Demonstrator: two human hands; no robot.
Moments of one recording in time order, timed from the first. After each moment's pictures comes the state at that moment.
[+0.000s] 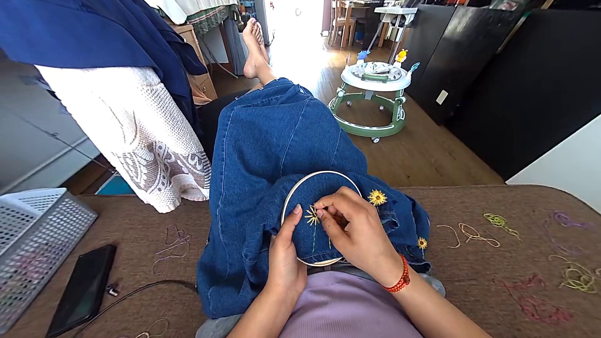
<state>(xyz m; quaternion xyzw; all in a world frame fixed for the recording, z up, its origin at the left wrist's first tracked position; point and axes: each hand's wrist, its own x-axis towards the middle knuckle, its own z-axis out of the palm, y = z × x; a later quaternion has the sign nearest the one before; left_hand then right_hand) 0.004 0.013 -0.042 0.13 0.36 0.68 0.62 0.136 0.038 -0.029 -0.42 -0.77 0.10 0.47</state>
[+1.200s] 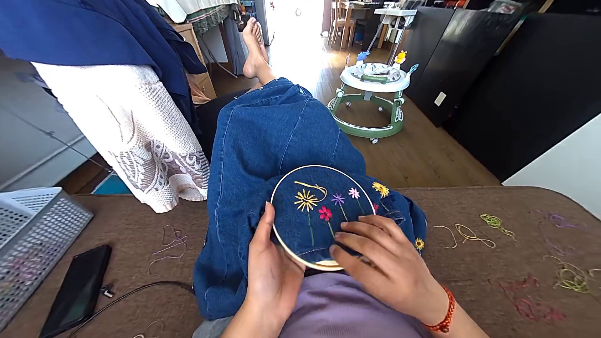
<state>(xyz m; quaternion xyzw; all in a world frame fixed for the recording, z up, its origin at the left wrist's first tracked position) -0.012 -0.009 0.001 0.11 0.30 0.66 0.68 0.182 0.004 -0.034 -0.24 -0.87 -0.17 0.40</state>
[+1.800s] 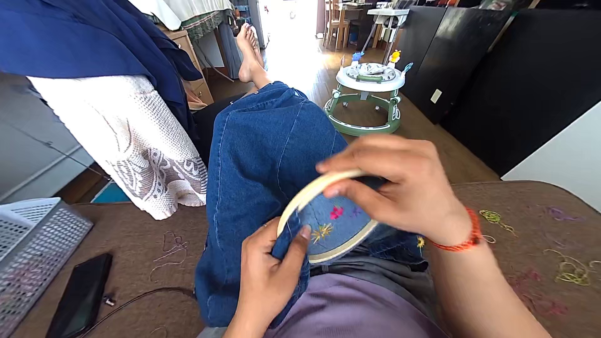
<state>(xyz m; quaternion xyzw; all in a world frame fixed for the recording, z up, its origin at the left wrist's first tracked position) -0.036 -0.004 -0.022 0.64 0.41 0.61 0.22 0.169 0.058 0.086 -0.23 -0.87 -0.09 0.44</state>
